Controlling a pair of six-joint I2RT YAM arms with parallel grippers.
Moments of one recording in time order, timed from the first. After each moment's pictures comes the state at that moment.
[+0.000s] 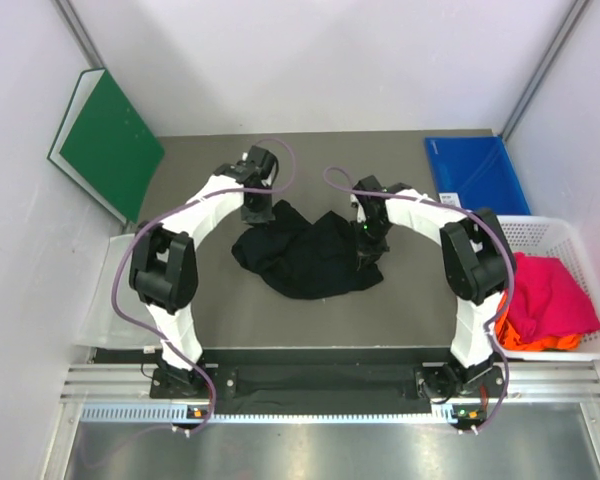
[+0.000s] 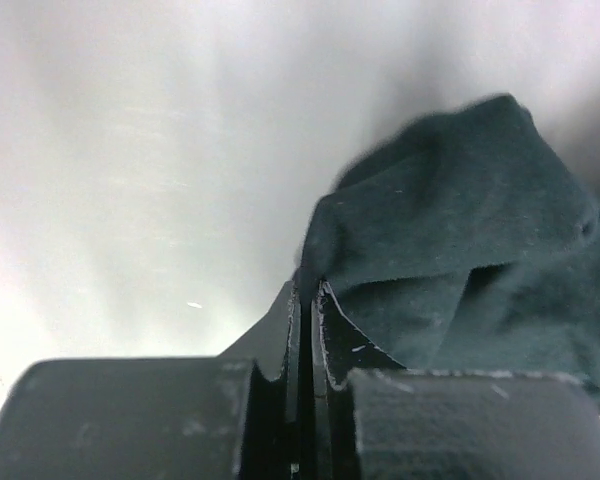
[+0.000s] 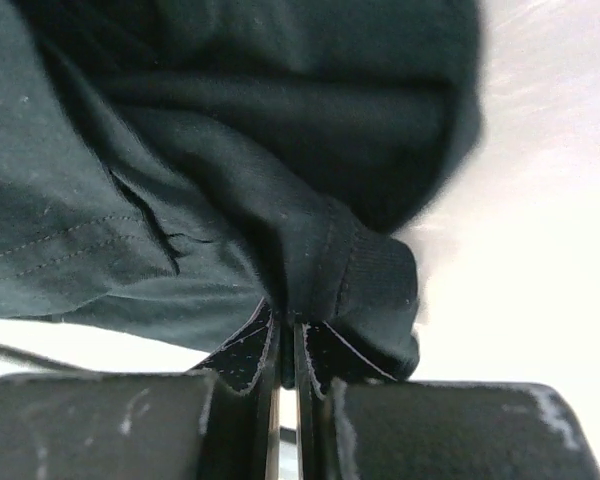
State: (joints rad) left arm -0.40 1.87 1.55 -0.84 -0.11 -0.39; right arm 0.49 1.93 1.36 -0.85 -0.20 0.36
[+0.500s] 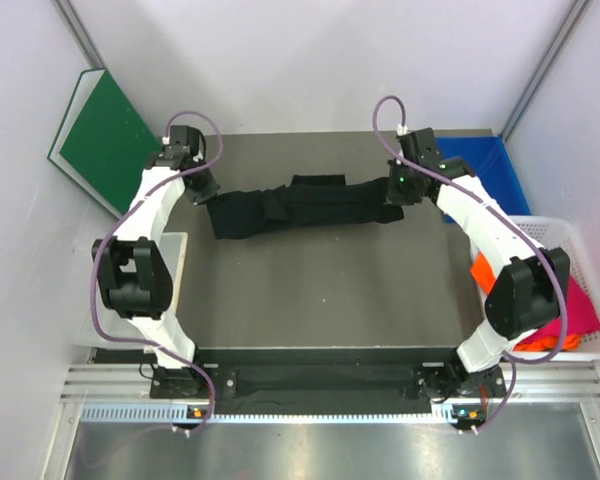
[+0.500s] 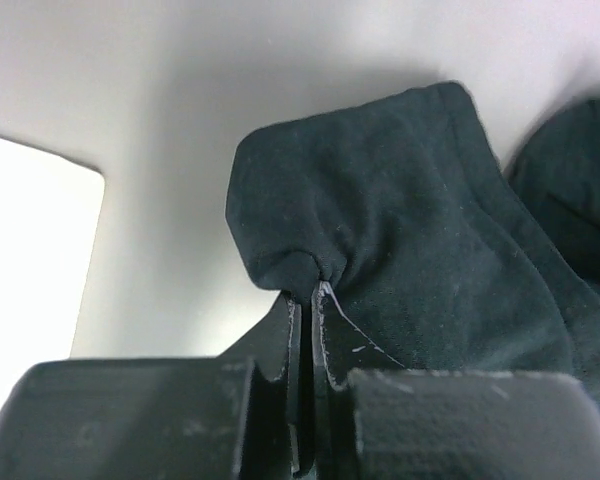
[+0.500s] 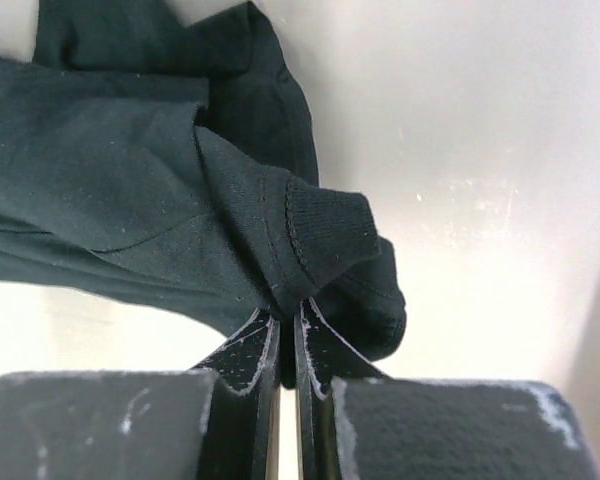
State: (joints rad) left arm -0.03 1.76 1.60 -0.82 -0.03 -0.47; right arm 0.35 1.62 1.49 -0.74 0.02 0.36
